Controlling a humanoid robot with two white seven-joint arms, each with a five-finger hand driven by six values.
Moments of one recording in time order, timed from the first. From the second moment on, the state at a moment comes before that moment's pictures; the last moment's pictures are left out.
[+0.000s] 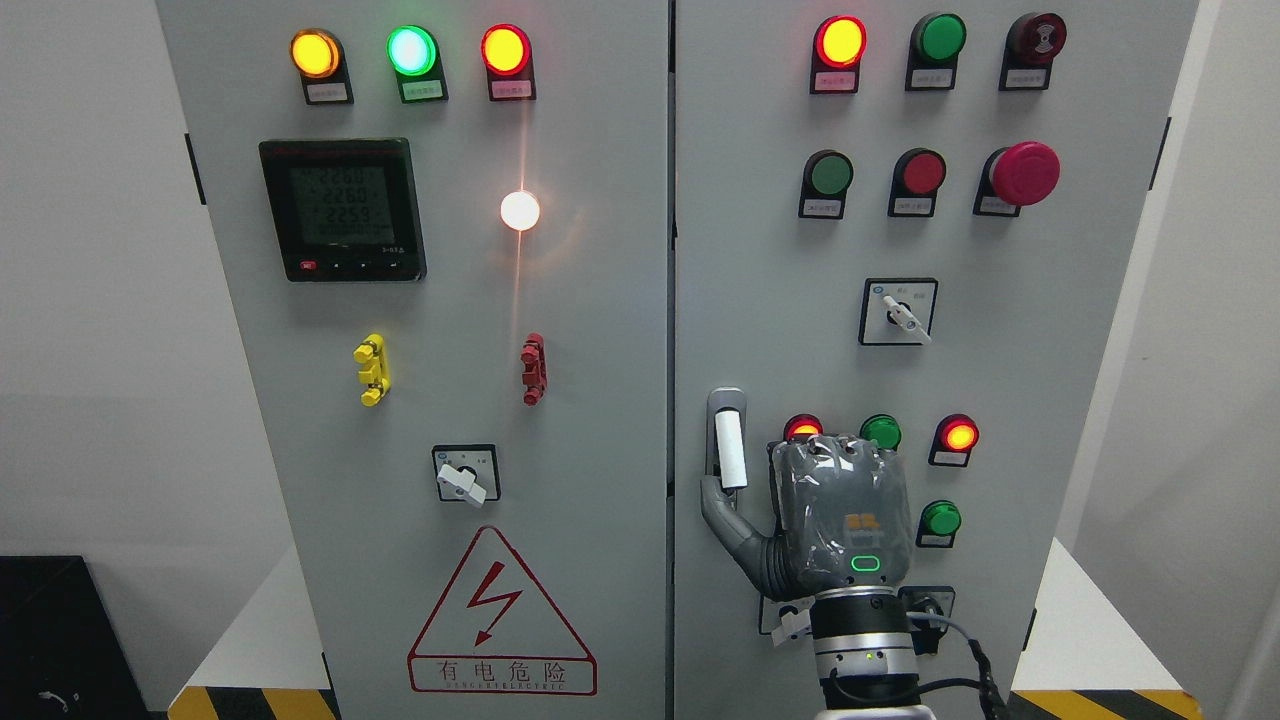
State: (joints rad) left arm 0.00 -0.10 -0.14 -0.05 0.14 -0.06 -0.06; right arm -0.47 0.14 0.27 -1.74 1.51 0.24 -0.08
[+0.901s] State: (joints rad) left arm 0.00 -0.10 -0.14 -0.05 0.14 -0.06 -0.06; right arm -0.47 0.14 0.26 -1.74 1.51 0.25 -0.09
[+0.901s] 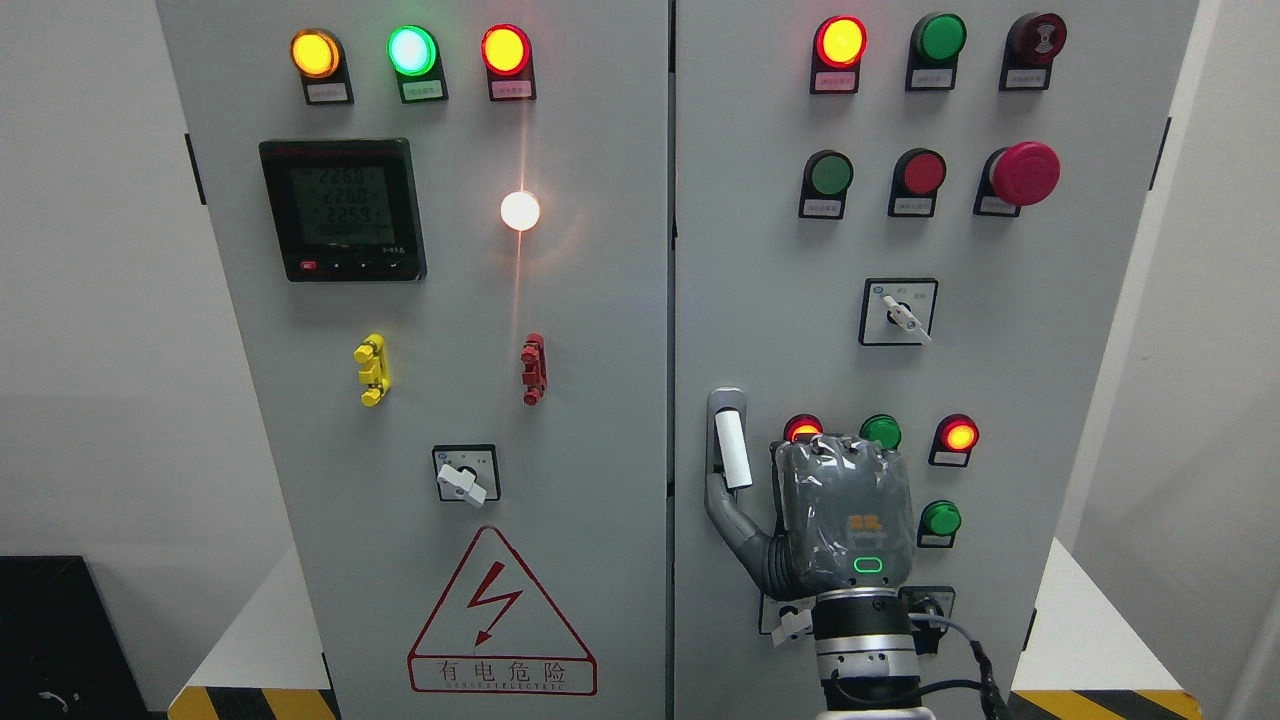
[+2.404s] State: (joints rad) left arm 0.00 -0.10 -0.14 -0.05 0.14 -0.06 -0.06; right arm -0.46 0.14 0.25 -1.74 1.51 0.25 -0.09
